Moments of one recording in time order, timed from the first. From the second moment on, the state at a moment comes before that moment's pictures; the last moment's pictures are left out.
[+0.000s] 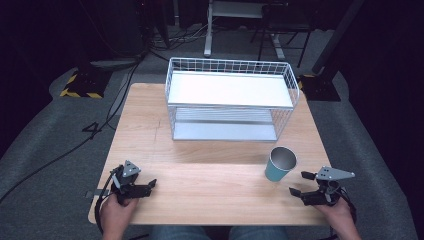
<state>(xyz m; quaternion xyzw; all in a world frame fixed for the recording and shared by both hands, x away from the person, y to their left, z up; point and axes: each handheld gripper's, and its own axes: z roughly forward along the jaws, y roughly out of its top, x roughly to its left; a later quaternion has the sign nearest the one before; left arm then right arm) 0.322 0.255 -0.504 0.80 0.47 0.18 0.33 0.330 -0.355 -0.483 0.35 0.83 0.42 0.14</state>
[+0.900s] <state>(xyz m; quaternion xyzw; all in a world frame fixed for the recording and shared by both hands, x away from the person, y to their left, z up) 0.322 0.255 -0.505 0.80 0.47 0.18 0.33 0.367 -0.308 -0.494 0.36 0.80 0.45 0.15</state>
